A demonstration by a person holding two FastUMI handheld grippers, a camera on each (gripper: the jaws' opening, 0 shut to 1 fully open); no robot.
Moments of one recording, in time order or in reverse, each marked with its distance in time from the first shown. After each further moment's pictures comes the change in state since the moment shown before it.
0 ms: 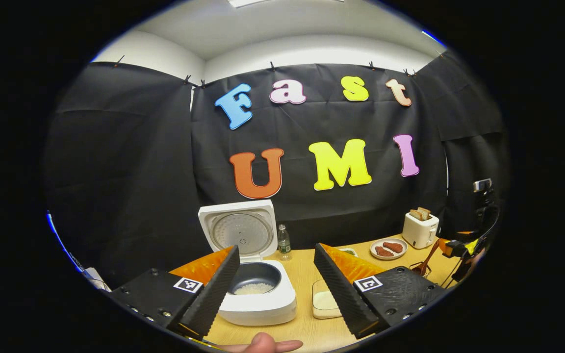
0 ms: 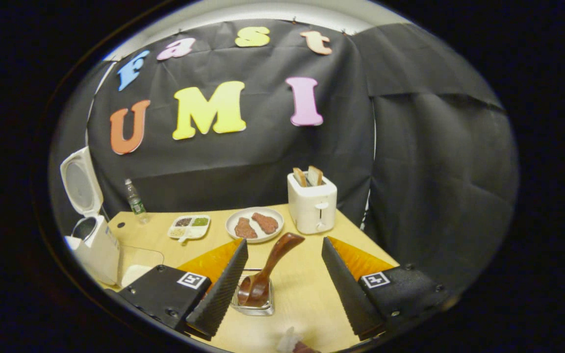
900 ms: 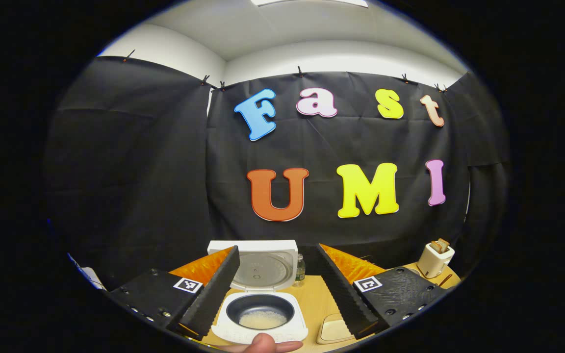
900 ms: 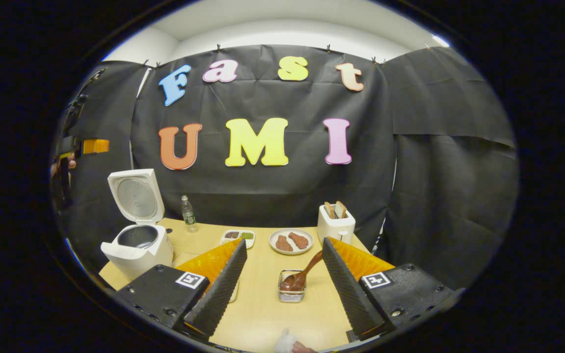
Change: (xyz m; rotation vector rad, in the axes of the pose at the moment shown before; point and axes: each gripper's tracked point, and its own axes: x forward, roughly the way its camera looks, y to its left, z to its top) left arm 0.113 0.066 0.095 -0.060 -0.039 0.120; right arm -0.141 0.060 0.071 -0.021 -0.060 0.147
